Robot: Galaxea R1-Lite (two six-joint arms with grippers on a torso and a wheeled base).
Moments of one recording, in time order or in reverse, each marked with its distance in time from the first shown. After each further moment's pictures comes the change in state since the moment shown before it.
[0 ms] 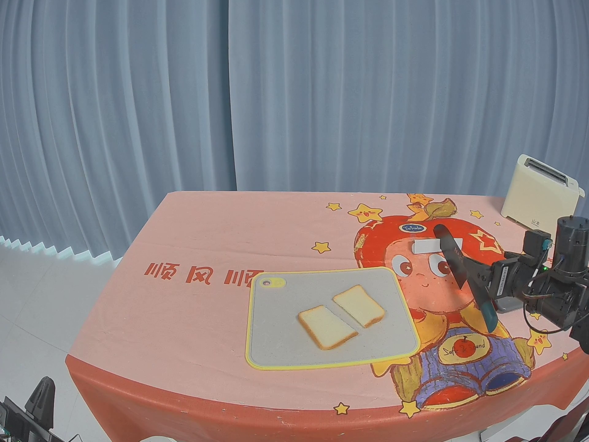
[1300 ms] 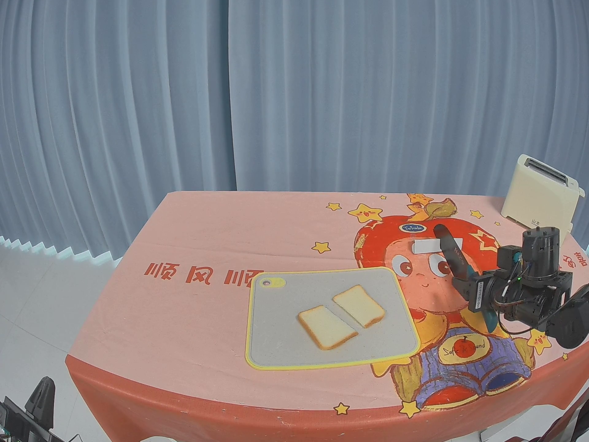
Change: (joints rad) left arm 0.000 0.000 0.000 0.000 0.000 0.000; right arm 0.001 0.188 -0.032 0.003 -0.013 -0.023
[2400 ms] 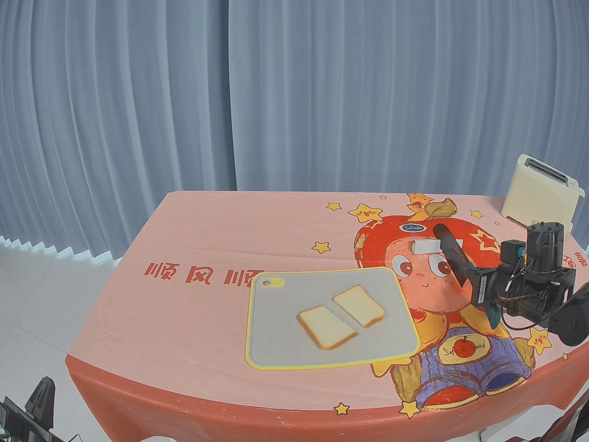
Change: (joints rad) left arm 0.000 0.000 0.000 0.000 0.000 0.000; right arm -0.013 -0.018 -0.012 -0.003 0.008 -0.006
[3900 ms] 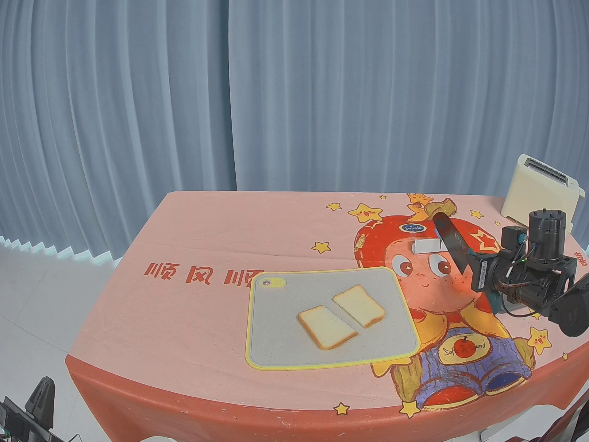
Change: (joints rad) left arm 0.000 0.000 0.000 0.000 0.000 0.000; right arm -0.005 0.000 -0.060 0.001 0.005 0.000
